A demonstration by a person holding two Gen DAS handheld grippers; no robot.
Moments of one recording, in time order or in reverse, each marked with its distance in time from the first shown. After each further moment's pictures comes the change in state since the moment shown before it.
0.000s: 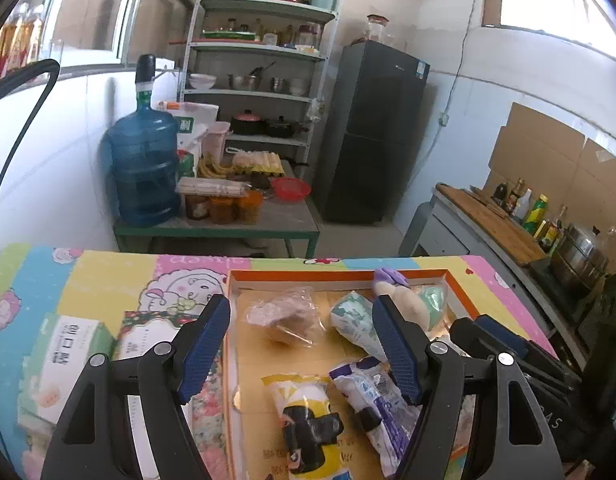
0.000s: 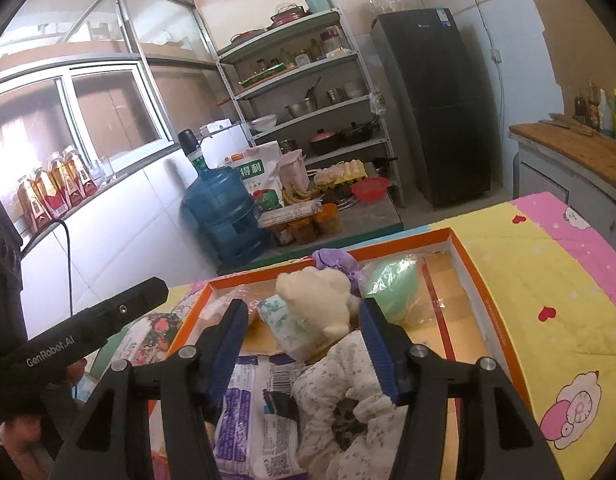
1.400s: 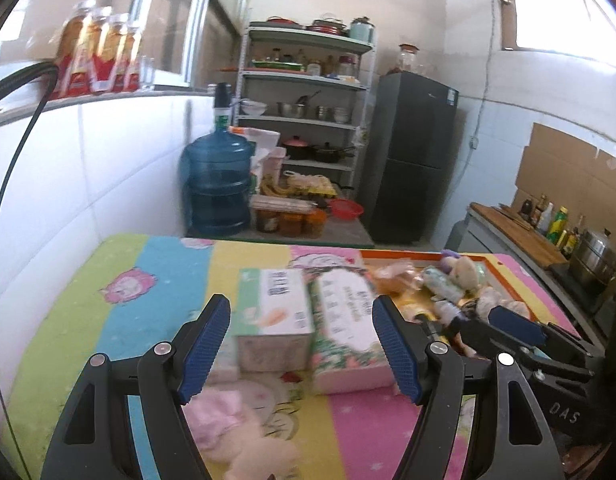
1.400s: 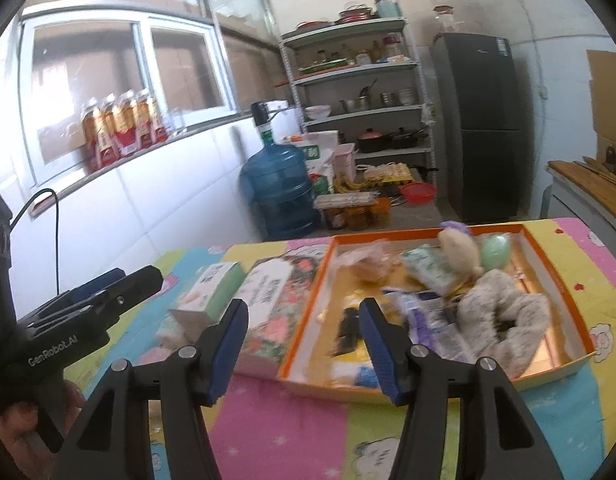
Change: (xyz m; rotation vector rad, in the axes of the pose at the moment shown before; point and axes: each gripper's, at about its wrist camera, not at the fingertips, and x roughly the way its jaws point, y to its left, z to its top) left arm -0.156 0.125 -0.056 -0.019 -0.098 0.137; right arm -0.046 0.160 -0.058 -0.182 0.045 0.073
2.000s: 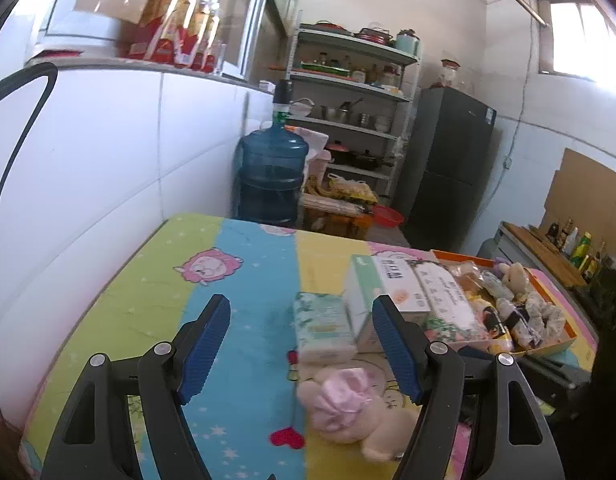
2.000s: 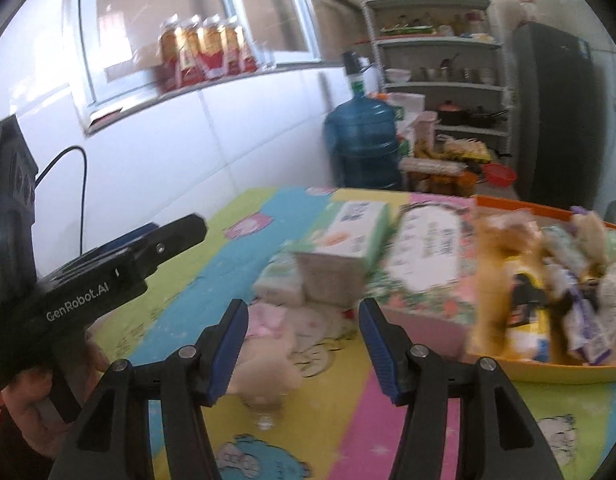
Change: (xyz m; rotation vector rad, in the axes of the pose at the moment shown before) left arm -0.017 0.102 -0.023 -0.095 -0.017 0.081; right arm 0.059 0.115 -0.034 -0.142 0.173 0.206
